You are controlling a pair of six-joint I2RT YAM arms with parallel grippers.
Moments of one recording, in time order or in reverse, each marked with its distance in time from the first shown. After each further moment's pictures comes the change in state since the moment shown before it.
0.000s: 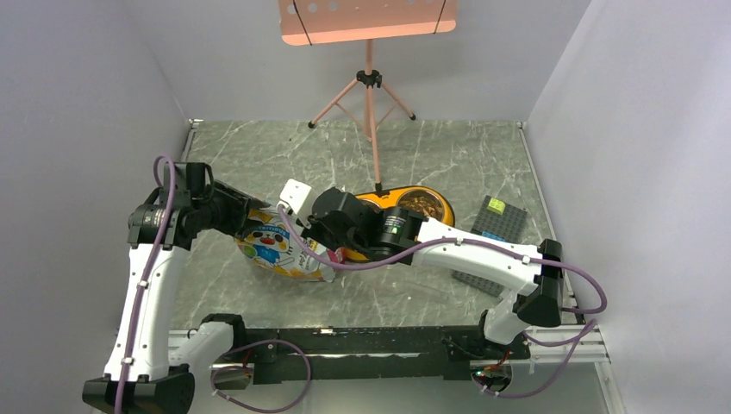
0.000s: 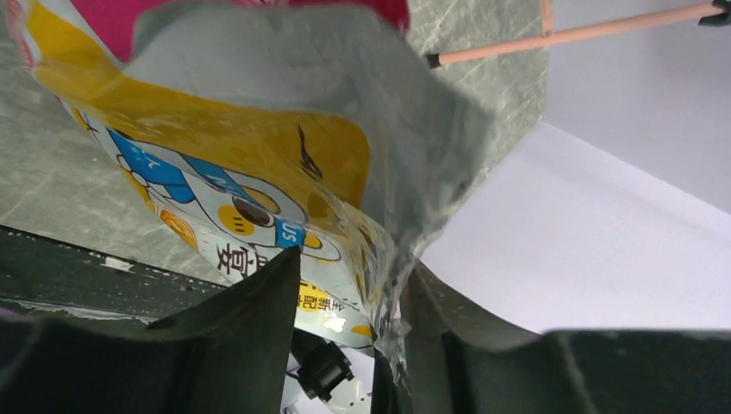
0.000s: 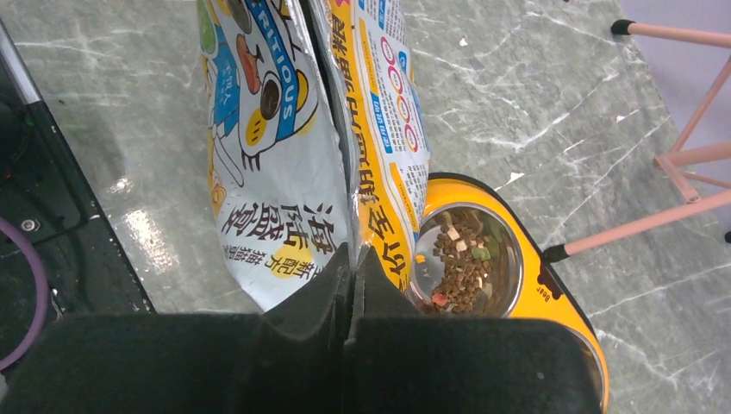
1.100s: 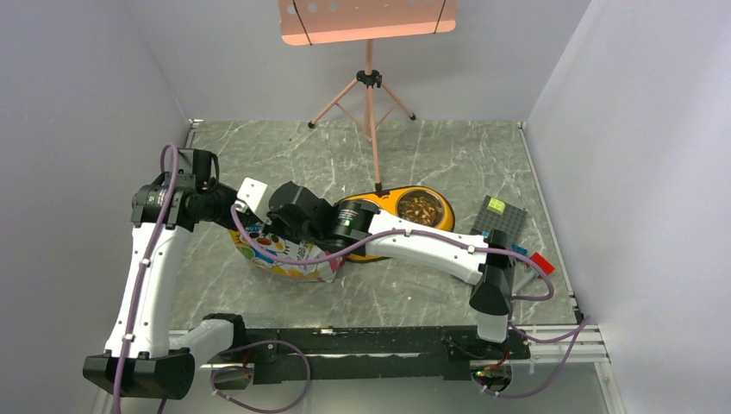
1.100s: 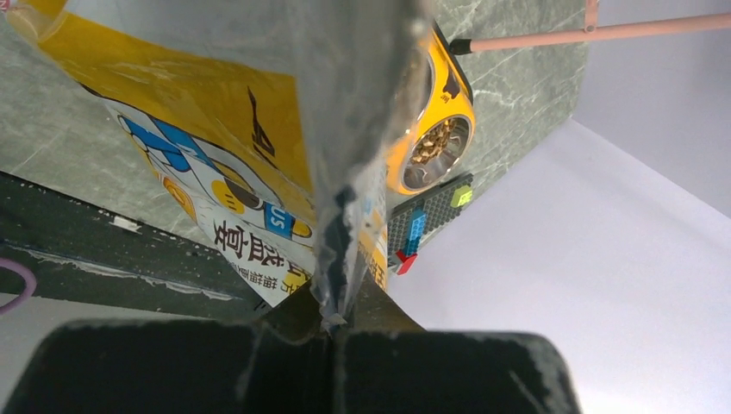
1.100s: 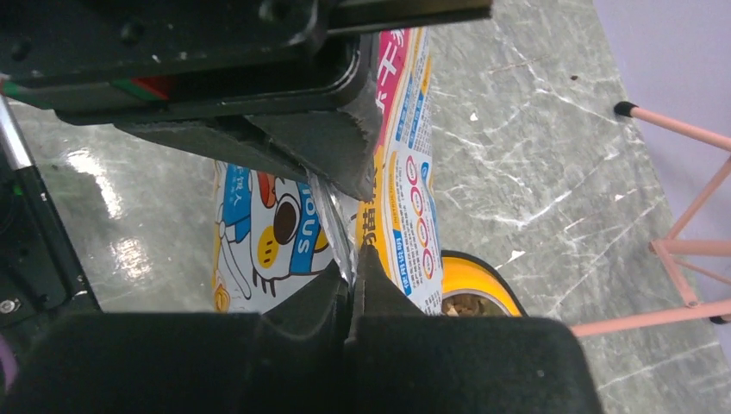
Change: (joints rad) left arm -0.042 0.105 0.106 -0.099 -0.014 -0.040; right arm 0.010 0.285 0.282 0.026 -0.008 -0.079
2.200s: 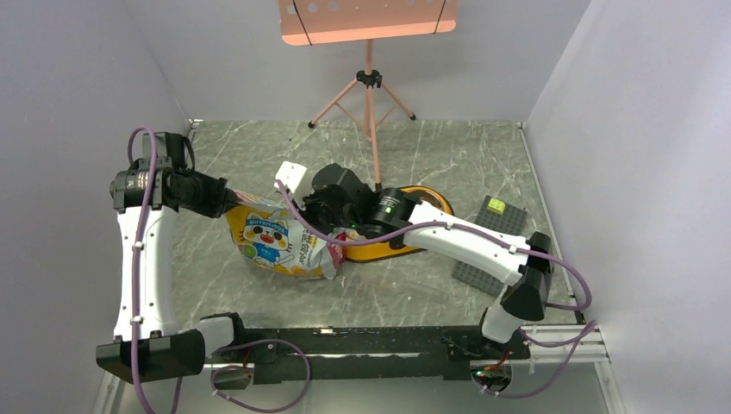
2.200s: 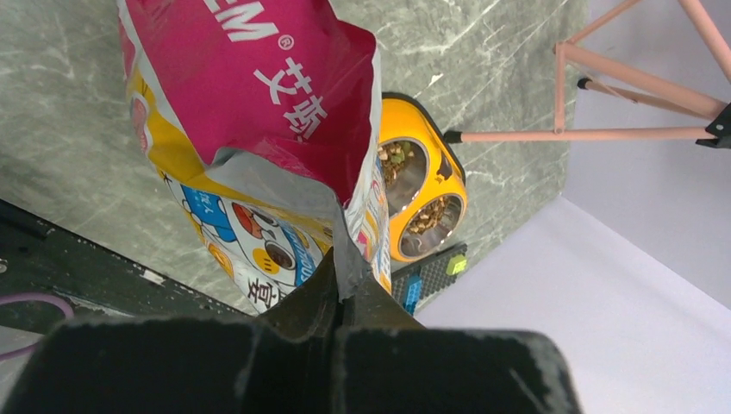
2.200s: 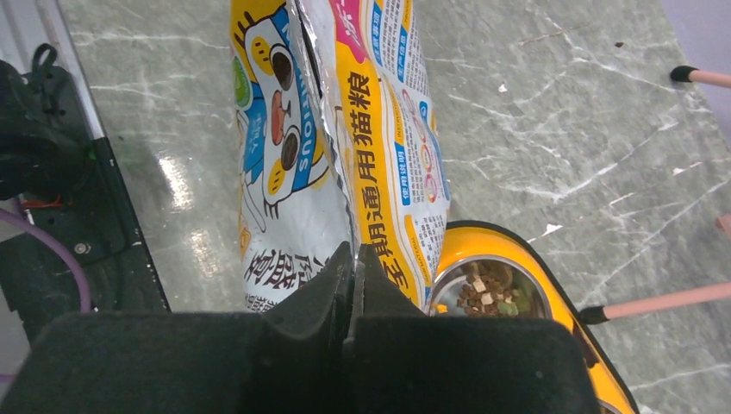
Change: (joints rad) left arm 0.201 0.094 0.140 -0.065 -0.072 0.150; right arm -0.113 -0.193 -0.175 -0.011 -0.200 0.068
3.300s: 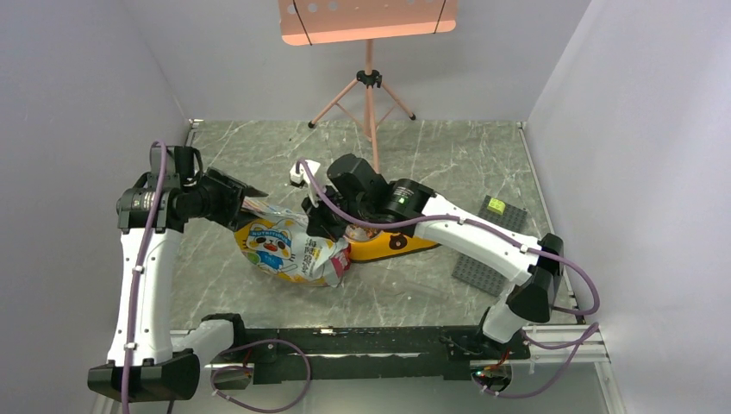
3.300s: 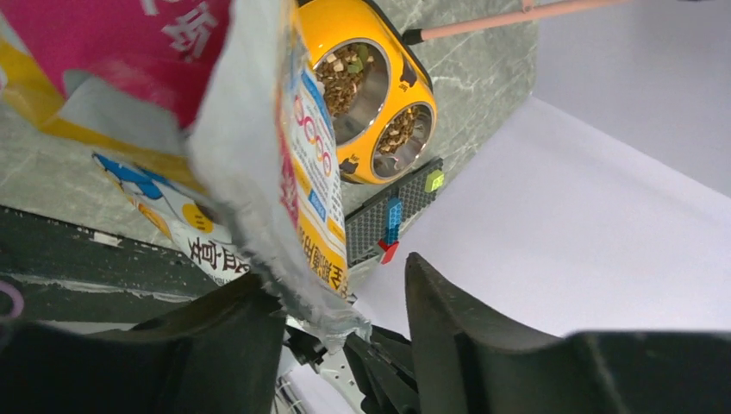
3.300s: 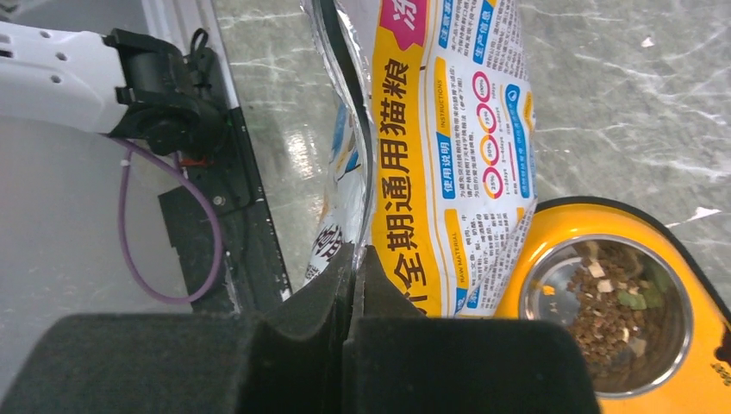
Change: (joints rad) left arm -0.090 -0.110 -0.093 0.084 0.195 -0.048; right arm -0.077 -0.061 -0.054 -0.049 -0.348 0.171
